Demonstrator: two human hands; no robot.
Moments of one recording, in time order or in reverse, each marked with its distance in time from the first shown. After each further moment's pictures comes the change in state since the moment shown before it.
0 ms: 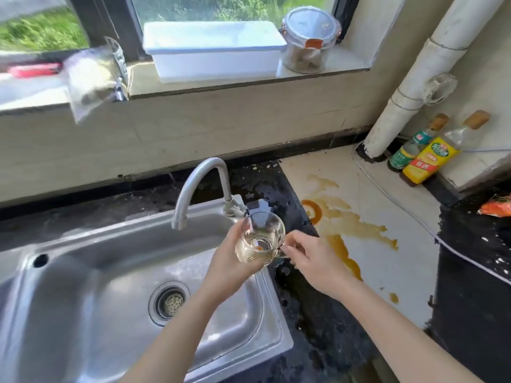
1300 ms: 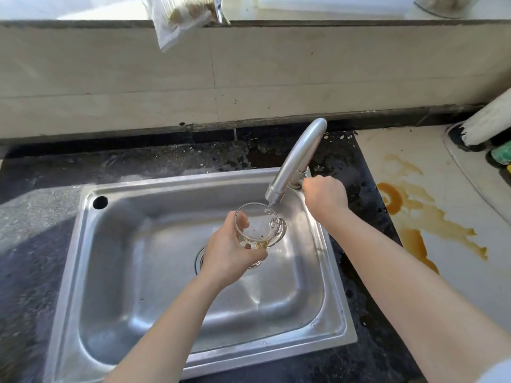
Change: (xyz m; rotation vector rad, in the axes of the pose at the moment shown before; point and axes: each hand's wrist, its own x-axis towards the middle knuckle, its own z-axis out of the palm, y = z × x) left_hand -0.020 -0.078 -0.099 0.194 0.201 -0.307; right_hand 0.147 -0.055 0.103 -1.000 -0.057 -0.040
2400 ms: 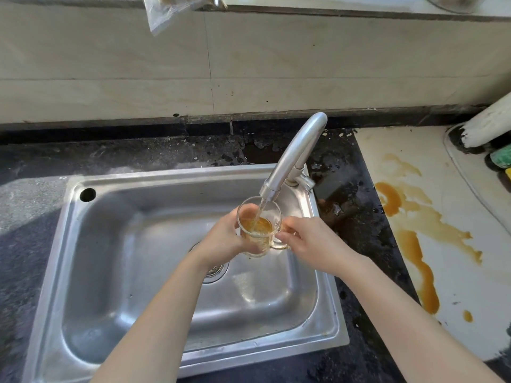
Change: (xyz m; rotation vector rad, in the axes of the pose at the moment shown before) left_hand 0.038 -0.017 0.001 -0.329 -0.342 0.050; right_hand -0.073 -0.007 0.010 0.807 -0.185 -0.222
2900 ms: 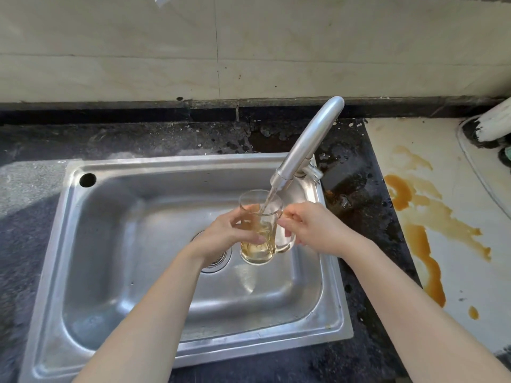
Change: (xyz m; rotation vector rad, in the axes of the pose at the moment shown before) left_hand 0.002 -0.023 -0.005 -0.250 -0.094 -0.136; right_hand 0.017 -0.006 -0.002 0.070 -0.127 0.078
